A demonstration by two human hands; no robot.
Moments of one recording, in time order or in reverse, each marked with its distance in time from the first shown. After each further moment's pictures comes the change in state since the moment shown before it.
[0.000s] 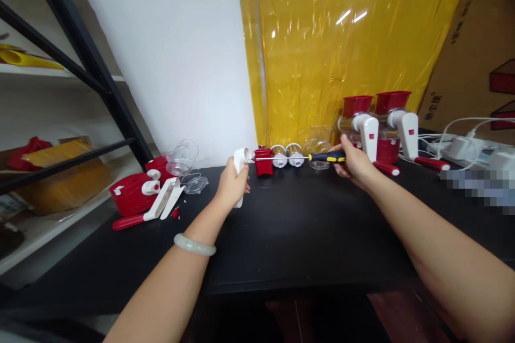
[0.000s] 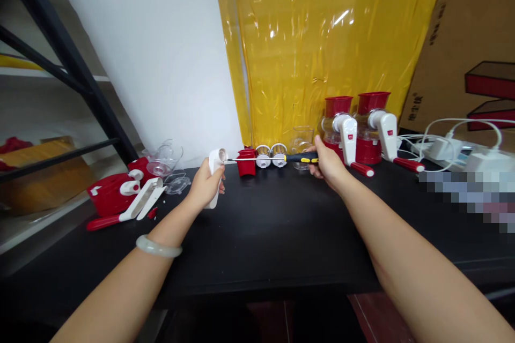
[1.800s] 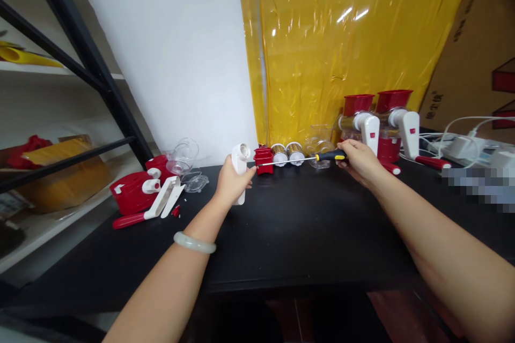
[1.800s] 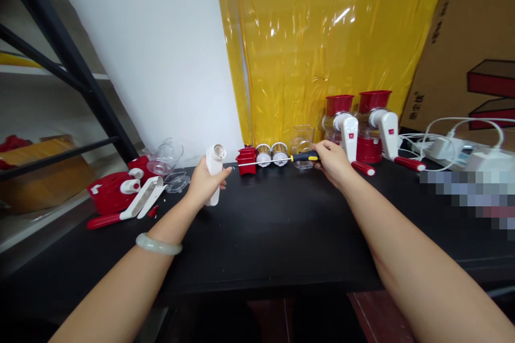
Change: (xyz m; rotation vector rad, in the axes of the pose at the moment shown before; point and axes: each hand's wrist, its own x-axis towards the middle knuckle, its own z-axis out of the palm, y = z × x) left_hand 0.000 0.005 0.003 -0.107 0.066 0.004; right_hand 0.004 0.000 -0.002 -0.035 0.150 -0.109
